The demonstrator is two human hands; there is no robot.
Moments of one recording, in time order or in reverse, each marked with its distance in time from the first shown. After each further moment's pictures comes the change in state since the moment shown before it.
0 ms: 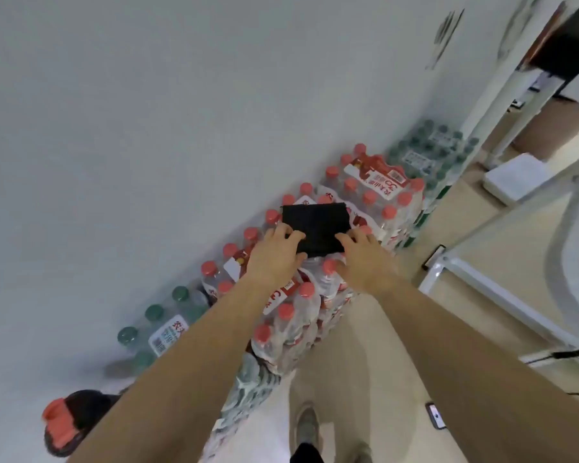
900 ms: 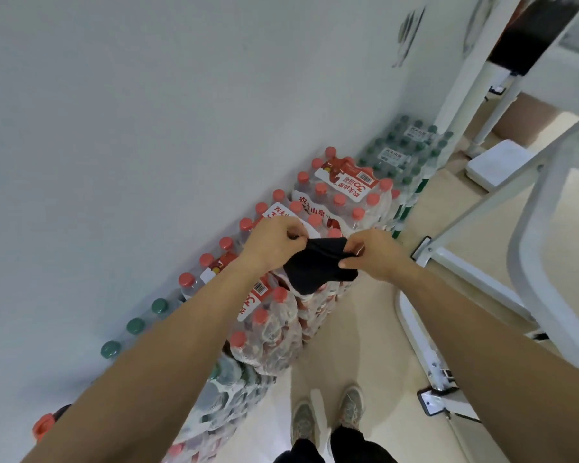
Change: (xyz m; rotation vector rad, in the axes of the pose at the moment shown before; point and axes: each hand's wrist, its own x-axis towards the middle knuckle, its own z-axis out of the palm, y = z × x) left_hand 0.027 0.065 -0.058 -0.427 -0.056 -0.003; right_hand -0.025 0.067 -0.068 0.357 -0.051 0.003
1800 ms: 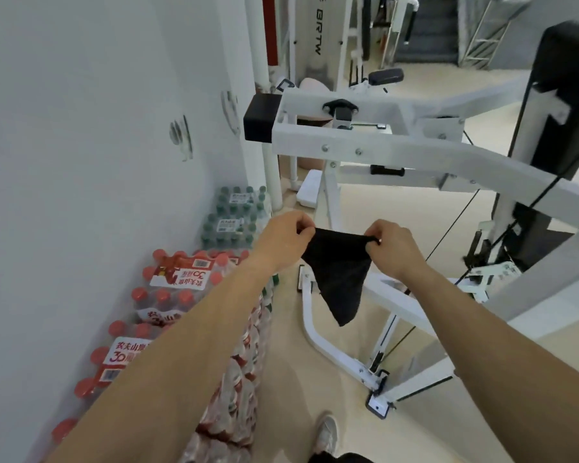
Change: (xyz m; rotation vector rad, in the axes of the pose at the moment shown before) left_hand 0.103 0.284 0.103 -0.146 -0.248 0.542; right_hand -0.175 0.158 -0.153 0.229 0.779 0.590
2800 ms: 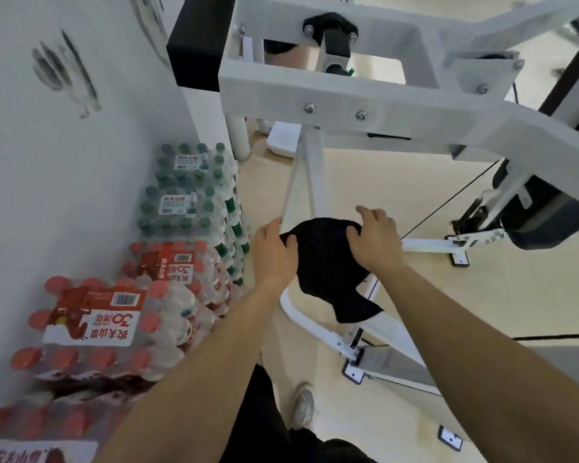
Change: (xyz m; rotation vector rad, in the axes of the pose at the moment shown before) left_hand 0.165 -0.132 0.154 -0.090 0.073 -0.426; right_hand 0.190 0.089 0.089 -0.216 -0.040 0.225
